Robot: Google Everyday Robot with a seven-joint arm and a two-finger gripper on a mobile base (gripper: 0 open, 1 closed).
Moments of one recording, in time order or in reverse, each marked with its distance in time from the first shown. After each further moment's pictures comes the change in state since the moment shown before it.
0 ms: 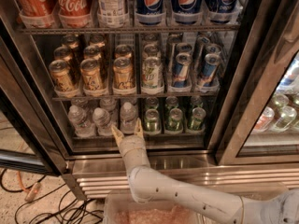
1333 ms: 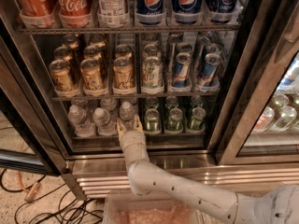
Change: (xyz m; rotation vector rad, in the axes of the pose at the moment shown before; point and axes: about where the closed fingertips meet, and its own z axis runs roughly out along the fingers) arm 0.001 -0.011 0.023 0.039 -0.011 0.001
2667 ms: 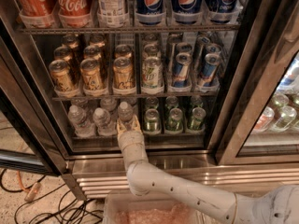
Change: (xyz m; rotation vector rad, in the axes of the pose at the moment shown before) arm -0.008 0.008 -0.001 -0.014 -0.025 0.017
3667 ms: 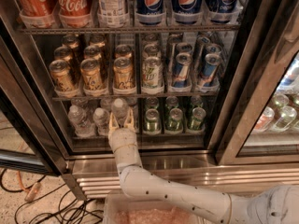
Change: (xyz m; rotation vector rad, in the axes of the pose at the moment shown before) arm -0.063 0.028 -0.016 -0.028 -0.199 0.031
